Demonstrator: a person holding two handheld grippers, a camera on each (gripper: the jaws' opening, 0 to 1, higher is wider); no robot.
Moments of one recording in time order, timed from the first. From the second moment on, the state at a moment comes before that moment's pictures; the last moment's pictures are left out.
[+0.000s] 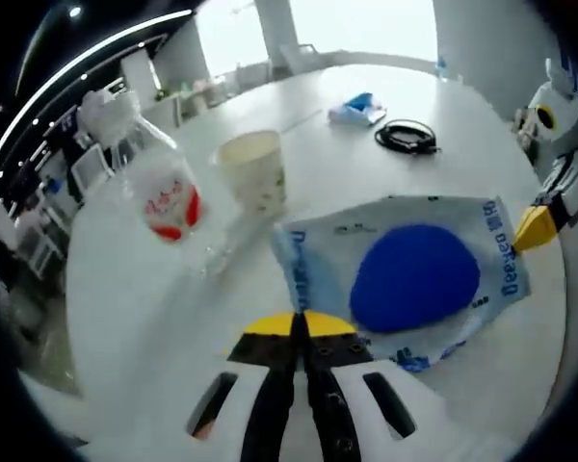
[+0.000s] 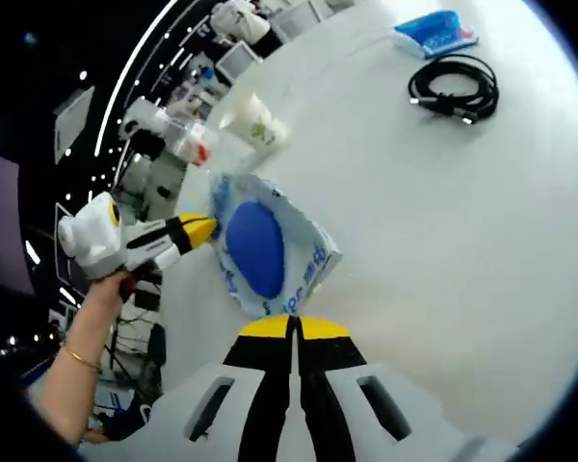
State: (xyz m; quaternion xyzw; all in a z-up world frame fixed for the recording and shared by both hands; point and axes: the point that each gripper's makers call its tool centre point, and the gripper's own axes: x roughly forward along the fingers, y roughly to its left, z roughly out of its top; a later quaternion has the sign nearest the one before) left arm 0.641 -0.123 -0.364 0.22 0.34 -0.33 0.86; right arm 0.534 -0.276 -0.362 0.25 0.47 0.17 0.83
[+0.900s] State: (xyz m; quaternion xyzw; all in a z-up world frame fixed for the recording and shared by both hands) left arm 0.574 -0.148 -0.362 0.14 0.39 -0.35 0.84; right arm 0.582 -0.336 -0.340 0.18 0.42 0.16 0.87
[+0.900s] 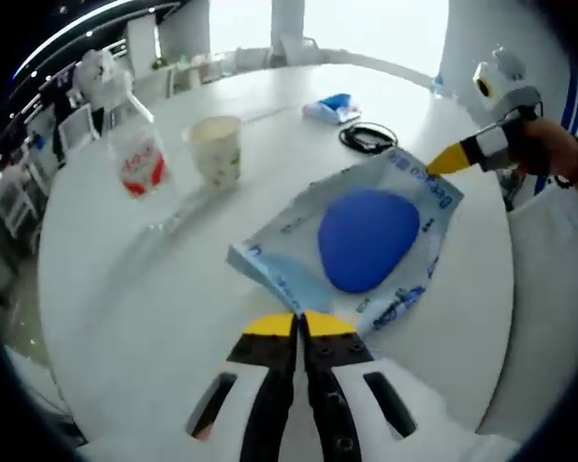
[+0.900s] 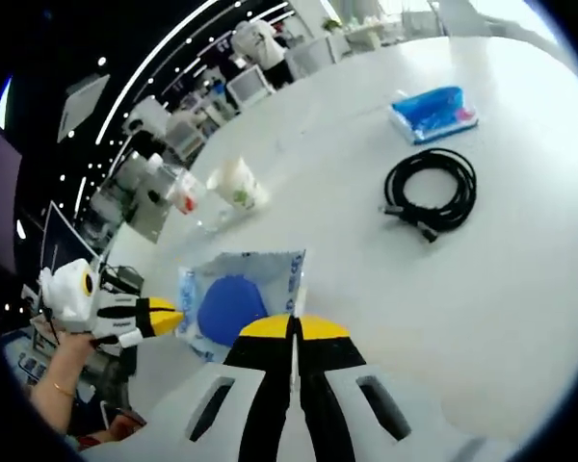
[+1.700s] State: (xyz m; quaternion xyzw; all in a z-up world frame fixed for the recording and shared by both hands) left arm 0.543 -0.177 -0.387 0.17 0.45 -0.29 0.83; right arm 0.592 -0.366 -0.379 0.08 0.45 0.14 0.88
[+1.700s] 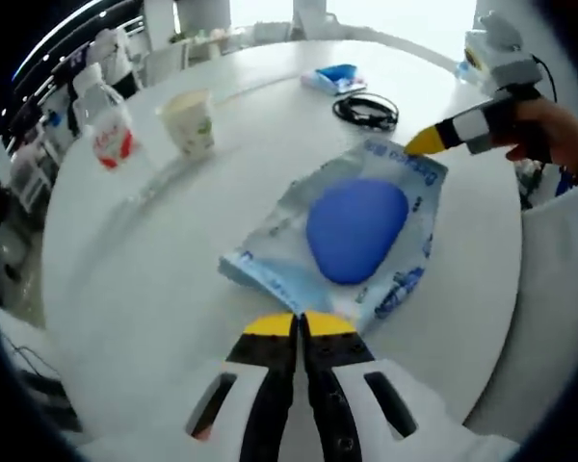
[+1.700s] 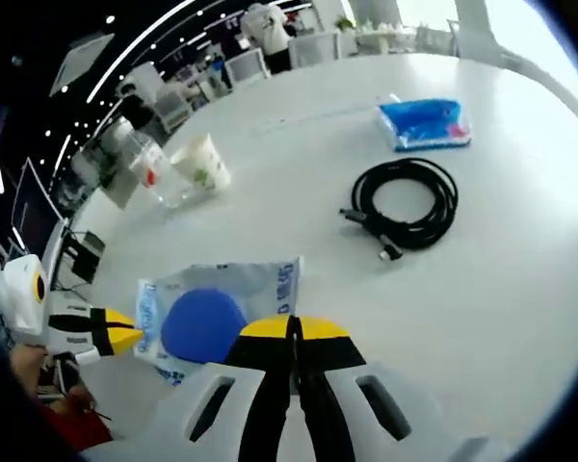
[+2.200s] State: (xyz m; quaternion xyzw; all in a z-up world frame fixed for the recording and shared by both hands) left arm 0.542 -0.176 -0.393 0.18 0.45 -0.25 0.84; right arm 0.592 -0.375 -0.397 0.05 0.44 0.14 0.88
